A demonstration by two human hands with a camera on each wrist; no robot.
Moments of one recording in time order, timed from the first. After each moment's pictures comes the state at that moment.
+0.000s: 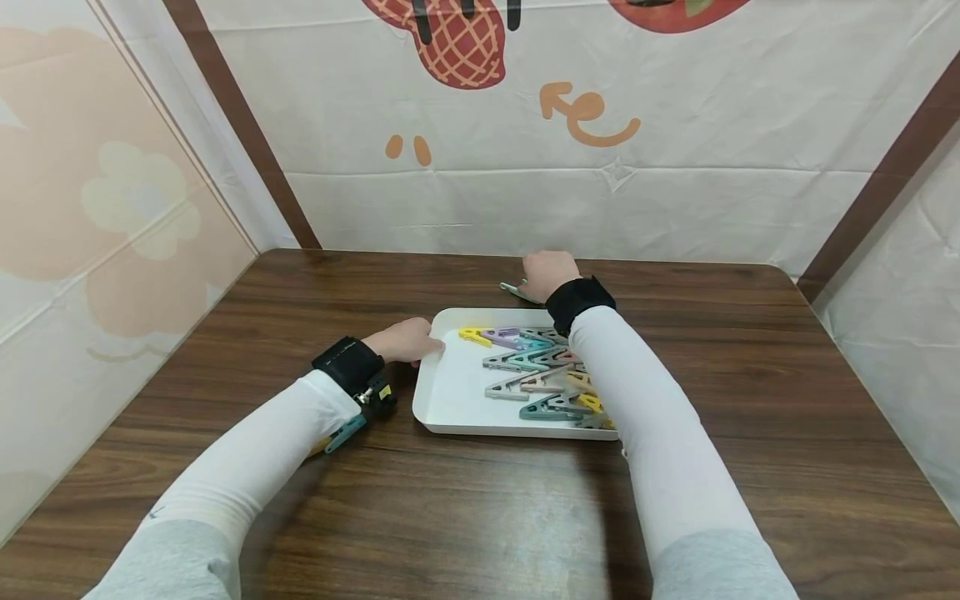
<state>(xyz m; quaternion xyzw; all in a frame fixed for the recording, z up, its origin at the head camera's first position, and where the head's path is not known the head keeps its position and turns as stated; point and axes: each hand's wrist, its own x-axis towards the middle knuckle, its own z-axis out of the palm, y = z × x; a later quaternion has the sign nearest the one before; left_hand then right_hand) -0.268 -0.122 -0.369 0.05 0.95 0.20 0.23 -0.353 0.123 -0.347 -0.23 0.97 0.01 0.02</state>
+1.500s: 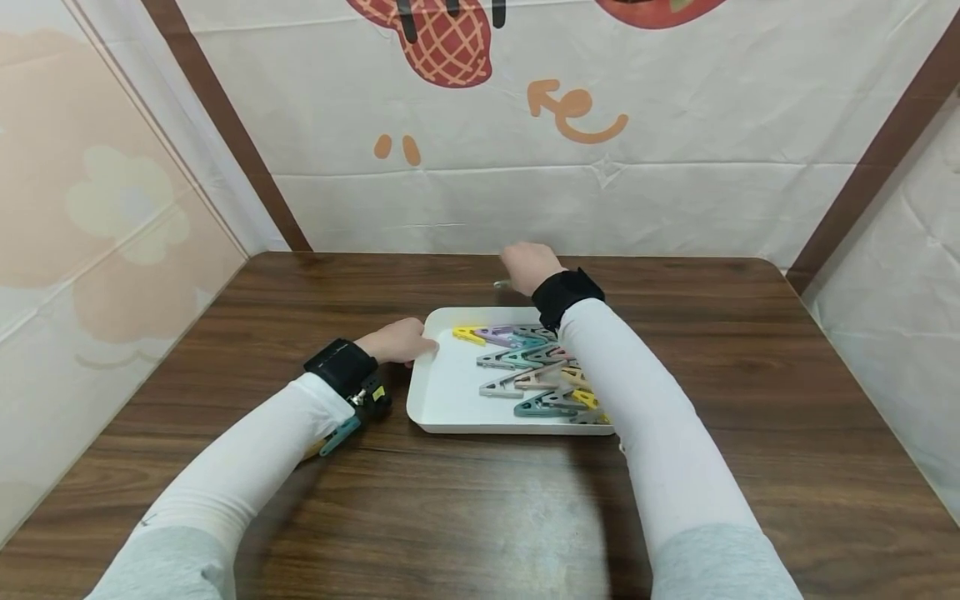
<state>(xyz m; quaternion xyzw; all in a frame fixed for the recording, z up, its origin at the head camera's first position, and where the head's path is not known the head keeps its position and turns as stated) -0.270 -0.120 -0.370 0.05 0.95 0.20 0.23 -0.351 0.115 -0.335 -0.29 0.96 -0.05 0.00</state>
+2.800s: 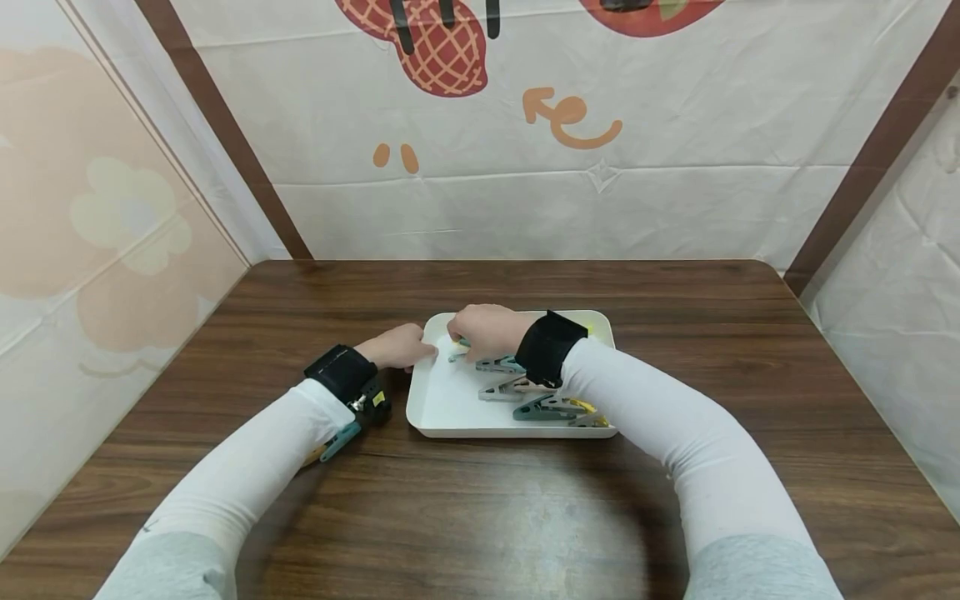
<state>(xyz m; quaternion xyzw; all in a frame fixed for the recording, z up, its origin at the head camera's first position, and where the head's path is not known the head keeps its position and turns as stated) -0.271 -0.123 -0.371 0.08 0.95 0.19 0.24 -0.272 0.069 -0.332 -0.45 0.88 -0.04 0.12</state>
